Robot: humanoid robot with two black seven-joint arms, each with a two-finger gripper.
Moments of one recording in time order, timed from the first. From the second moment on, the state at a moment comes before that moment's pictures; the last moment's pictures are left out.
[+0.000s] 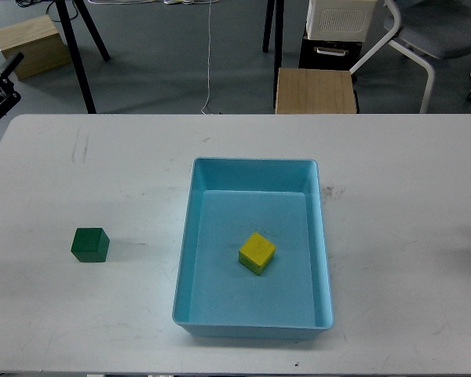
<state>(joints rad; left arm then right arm) -0.84 1.27 -0.45 -1.73 -0.18 -0.22 -0.45 0.84 -1.29 -0.05 1.43 -0.95 -0.10 0.49</state>
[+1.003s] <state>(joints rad) -0.93 1.37 -0.04 -1.76 1.16 -0.10 -0.26 0.84 -1.26 -0.06 1.43 -0.95 -0.12 0.49</state>
